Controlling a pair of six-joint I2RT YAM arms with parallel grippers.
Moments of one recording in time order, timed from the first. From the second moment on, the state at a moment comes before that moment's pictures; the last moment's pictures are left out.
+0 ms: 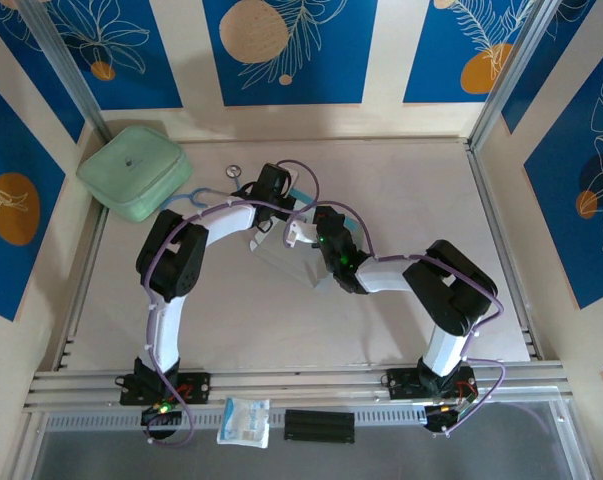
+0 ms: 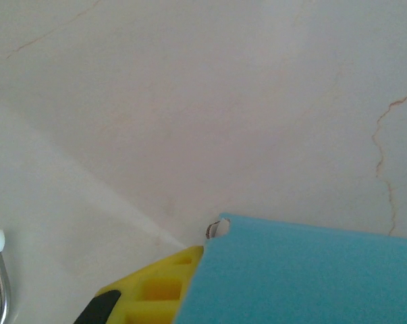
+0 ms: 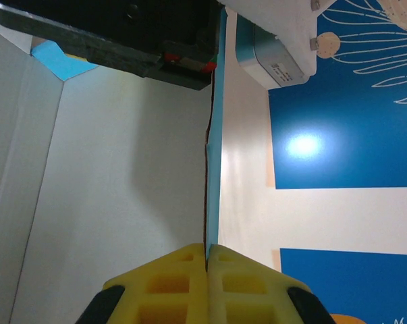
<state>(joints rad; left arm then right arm) -0.53 2.11 1.50 -0.19 -0.11 -0.02 0.74 1.74 0.76 0.68 0.55 -1.22</state>
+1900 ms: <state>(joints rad) -0.34 1.82 1.48 -0.37 0.43 -0.40 0.69 1.65 0.84 0.32 0.32 -1.08</state>
